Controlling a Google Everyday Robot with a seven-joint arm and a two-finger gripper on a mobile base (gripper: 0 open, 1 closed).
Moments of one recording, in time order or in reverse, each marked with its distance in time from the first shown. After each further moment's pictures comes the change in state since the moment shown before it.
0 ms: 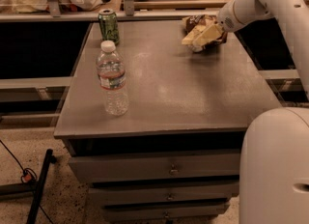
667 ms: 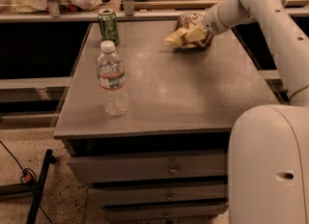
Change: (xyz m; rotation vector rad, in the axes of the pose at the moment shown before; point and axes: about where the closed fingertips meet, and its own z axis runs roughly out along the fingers) arm -0.025 0.025 0.044 -0.079 -0.056 -0.041
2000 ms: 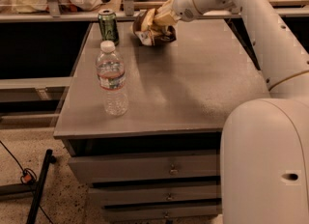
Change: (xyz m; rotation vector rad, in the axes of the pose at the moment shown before) arm -0.126 0.078 0.003 -0.171 -0.241 -0.281
